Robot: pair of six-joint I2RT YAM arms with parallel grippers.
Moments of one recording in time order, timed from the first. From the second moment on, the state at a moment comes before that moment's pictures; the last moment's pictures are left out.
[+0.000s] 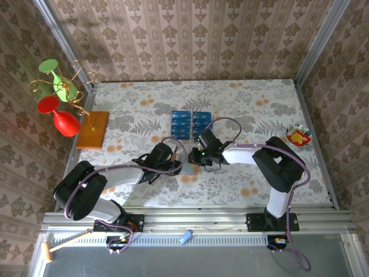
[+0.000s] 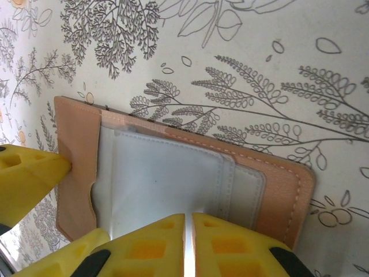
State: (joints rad) left arm -0.79 1.43 0.53 0.02 -0.04 -0.33; right arm 0.69 1.81 0.91 -0.04 -0.29 0.82
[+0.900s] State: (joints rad) left arm -0.81 1.34 0.47 0.05 -0.05 -0.33; right arm 0.71 1.85 0.94 -0.03 -0.30 0.84
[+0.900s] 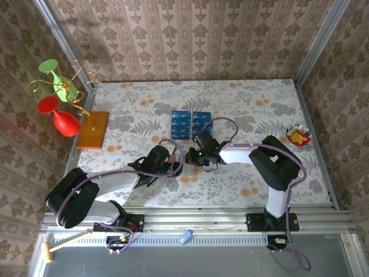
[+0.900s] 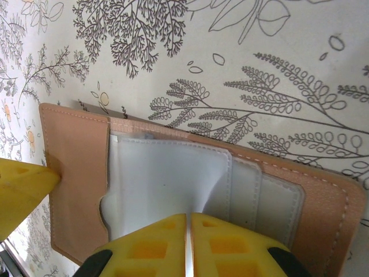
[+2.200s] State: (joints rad) left arm -0.82 1.45 0.48 0.13 -0.09 -0.32; right arm 0.66 1.73 0.92 -0.04 -0.32 0.85
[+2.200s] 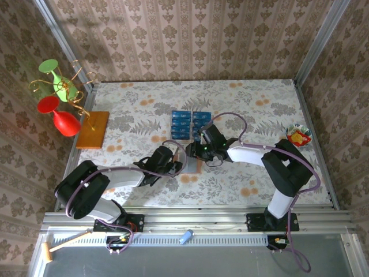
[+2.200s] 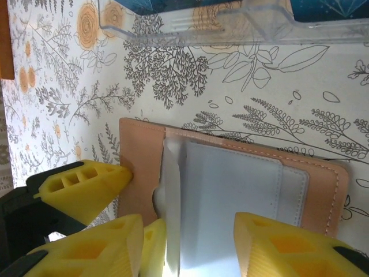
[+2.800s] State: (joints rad) left arm -0.82 1.11 0.46 -0.01 -0.15 -0.36; right arm 0.72 1.80 1.01 -0.01 -0.35 0.90
